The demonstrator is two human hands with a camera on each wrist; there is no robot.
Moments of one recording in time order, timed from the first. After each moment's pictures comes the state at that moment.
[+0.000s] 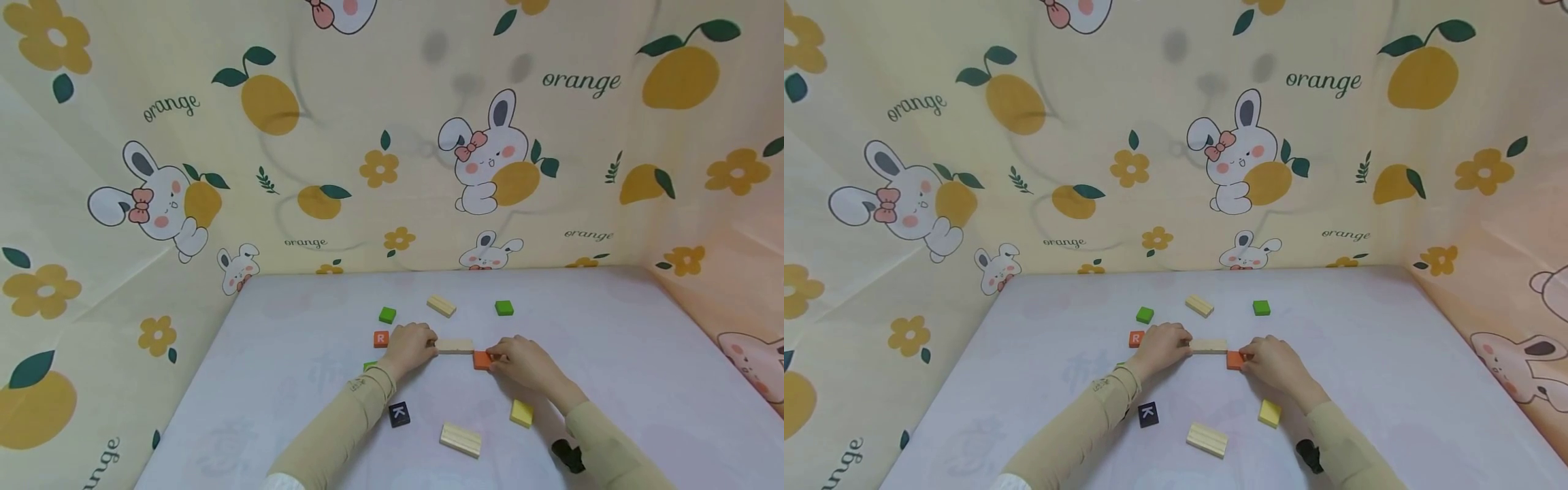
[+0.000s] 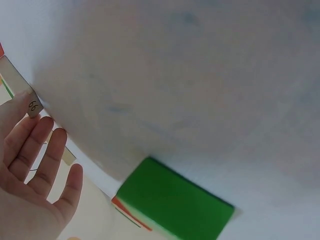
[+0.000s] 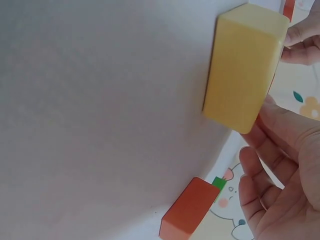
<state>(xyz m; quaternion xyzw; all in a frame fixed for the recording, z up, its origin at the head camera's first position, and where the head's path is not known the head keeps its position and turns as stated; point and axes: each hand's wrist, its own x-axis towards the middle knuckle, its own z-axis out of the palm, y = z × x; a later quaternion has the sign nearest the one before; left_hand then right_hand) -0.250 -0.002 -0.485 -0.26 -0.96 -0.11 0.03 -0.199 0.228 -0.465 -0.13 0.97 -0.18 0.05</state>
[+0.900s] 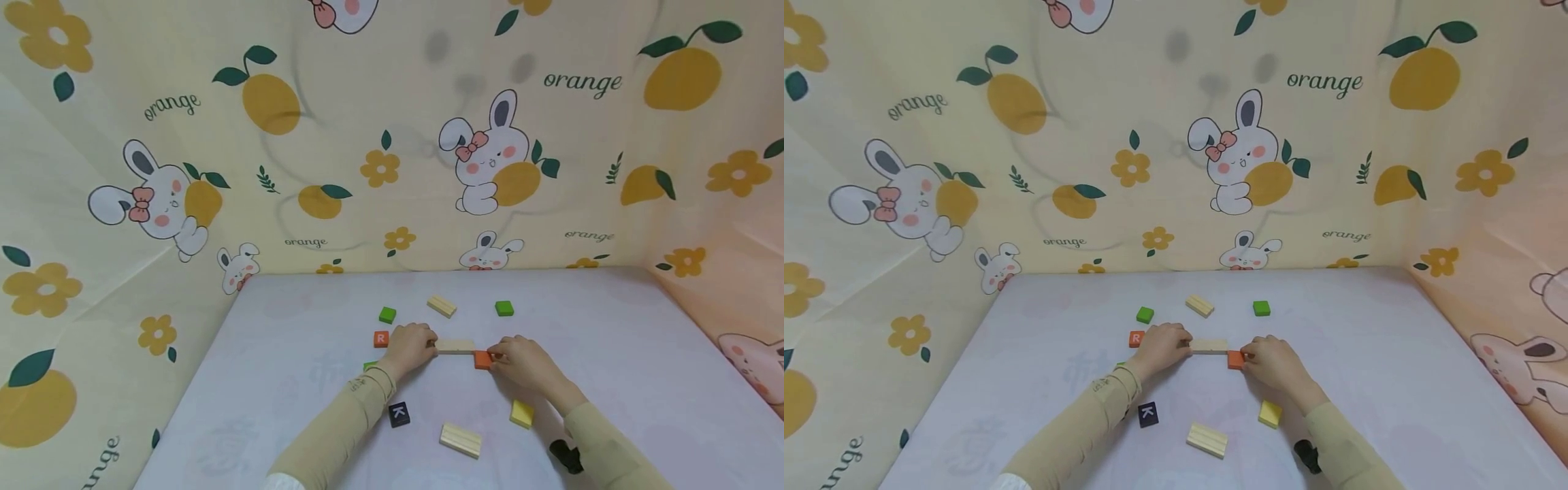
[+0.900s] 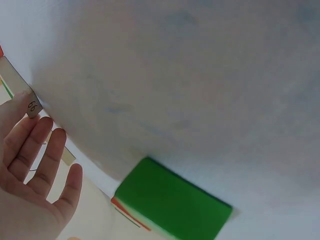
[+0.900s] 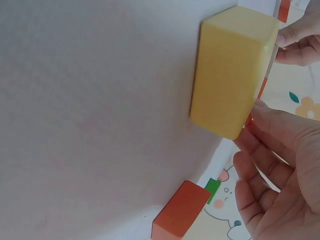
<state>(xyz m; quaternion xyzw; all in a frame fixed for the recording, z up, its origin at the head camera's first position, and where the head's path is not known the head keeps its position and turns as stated) -0.251 -0.001 -0.485 -0.26 -0.96 -0.10 0.03 -0.197 0.226 -0.464 -0.13 0.98 -0.15 0.04</state>
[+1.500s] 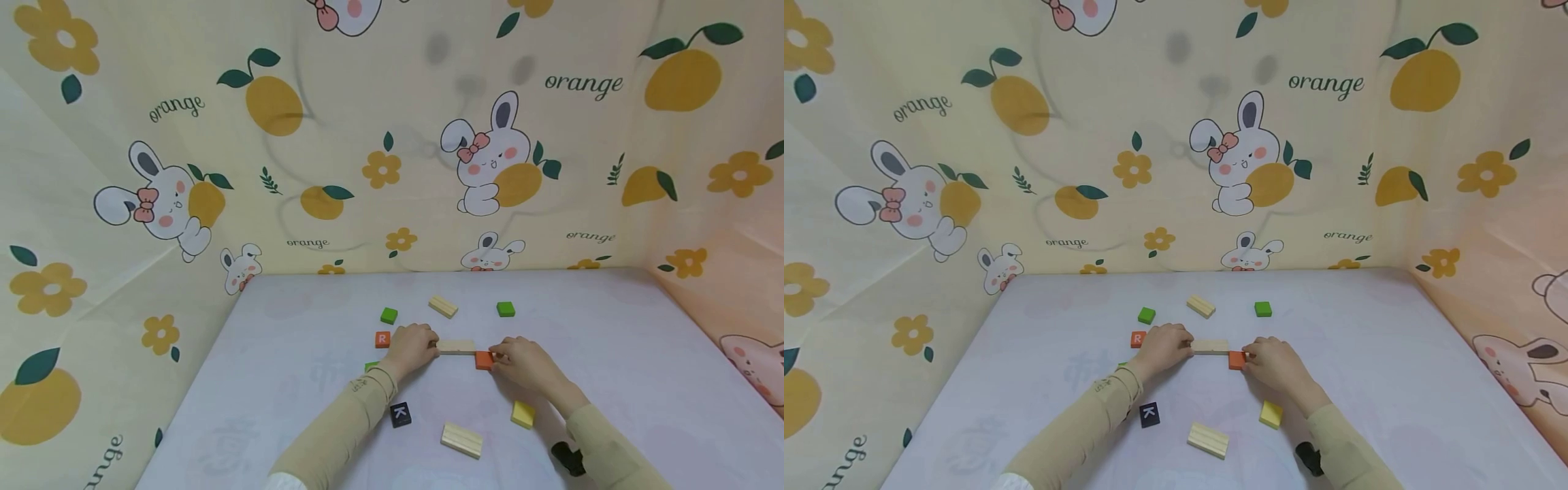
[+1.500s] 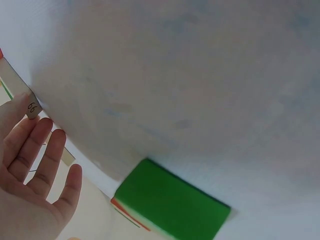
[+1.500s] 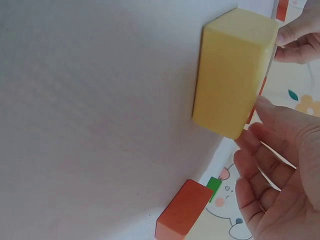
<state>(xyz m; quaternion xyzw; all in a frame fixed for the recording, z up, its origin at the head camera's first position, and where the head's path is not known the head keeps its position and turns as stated) -0.249 -0.003 -0.484 -0.26 -0.96 -0.10 0.03 -0.197 0.227 -0.466 -0.14 0.98 -0.16 0.03</state>
